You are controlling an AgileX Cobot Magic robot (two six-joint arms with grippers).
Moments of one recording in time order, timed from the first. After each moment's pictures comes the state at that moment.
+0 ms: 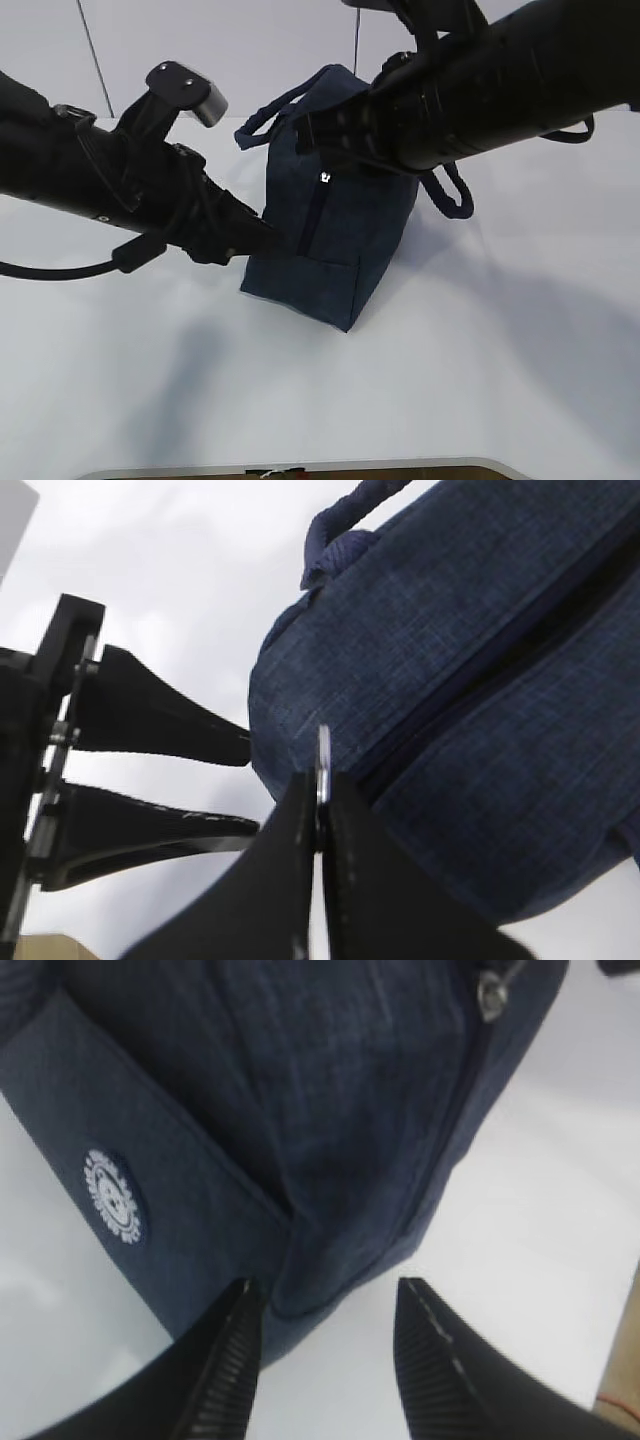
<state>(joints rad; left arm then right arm) -0.50 1.64 -0.97 -1.12 0.47 1.30 0.64 1.51 -1.16 0.13 0.41 0.11</state>
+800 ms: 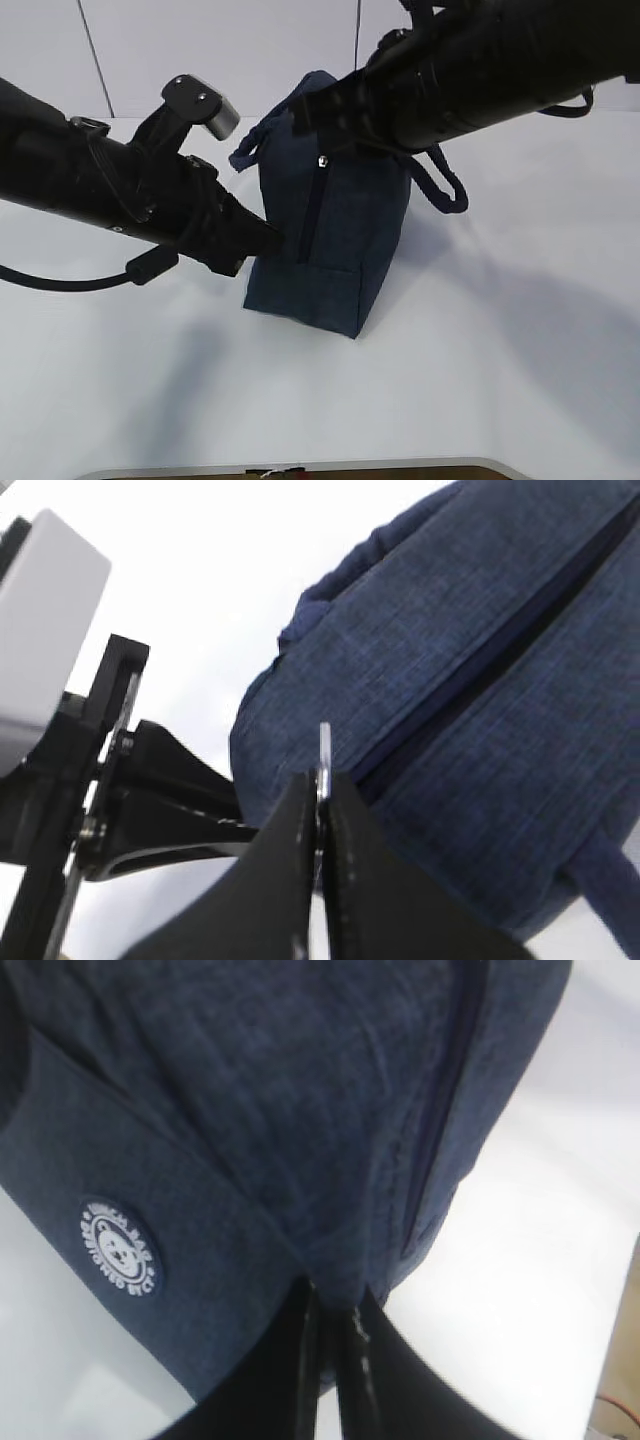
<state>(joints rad) -0.50 1.68 -0.97 -1.23 0.49 1.44 0.64 1.52 -1.21 0.10 0.43 0.11</state>
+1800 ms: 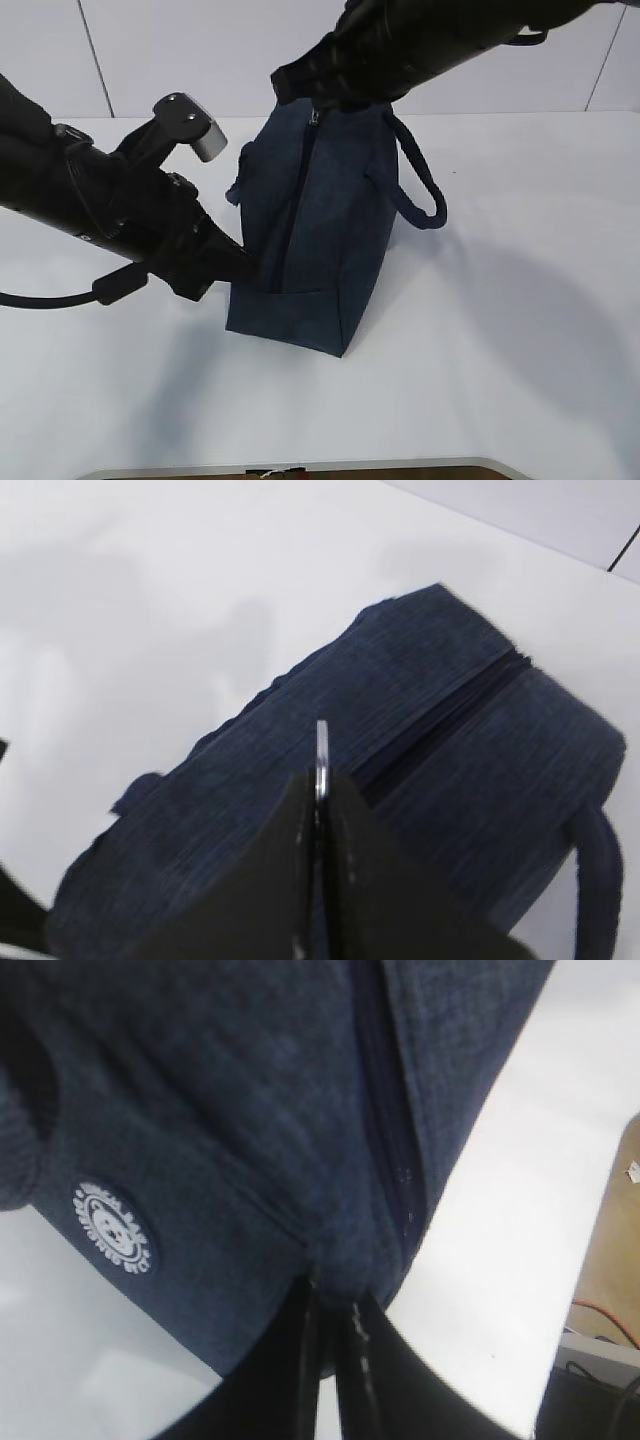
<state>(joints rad) -0.48 1.67 -0.97 -0.96 0.58 1.26 0.61 1.67 -1.42 -0.14 0.50 0.13</state>
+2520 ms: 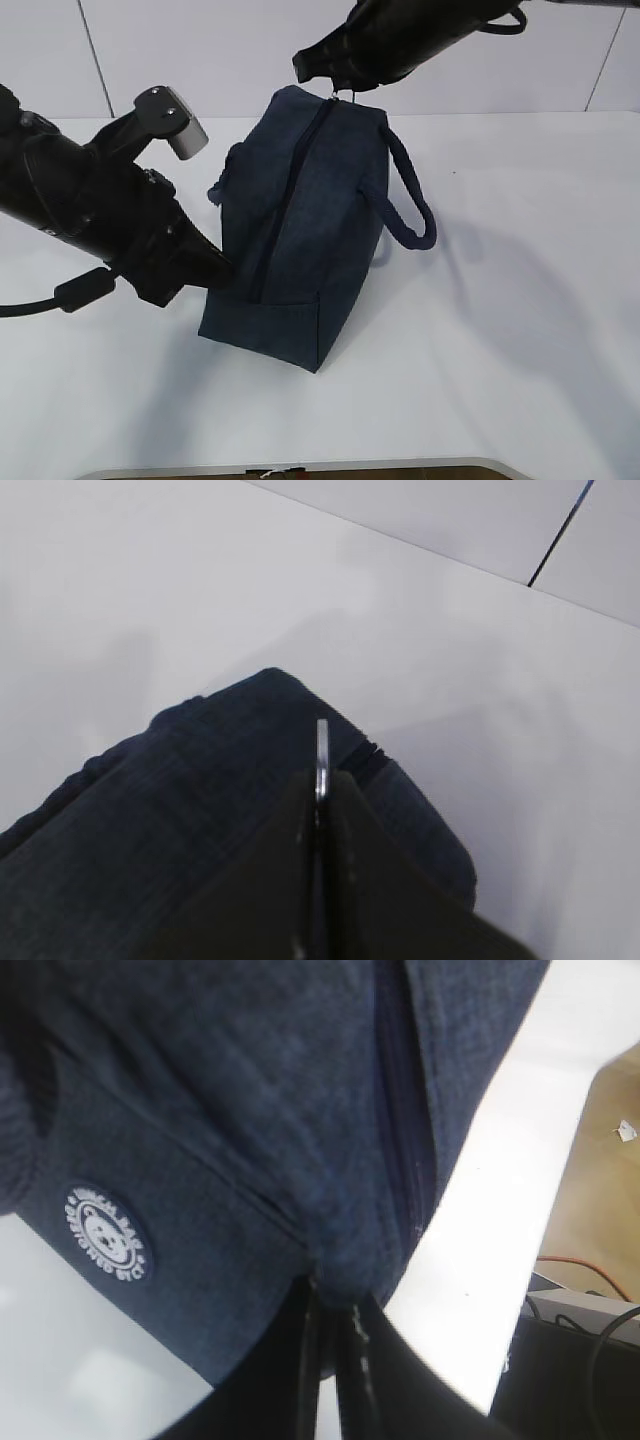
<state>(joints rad) -0.45 1.60 -0.97 -0.83 0.67 1.18 0.51 1.84 -1.60 -0.17 0.51 0.13</state>
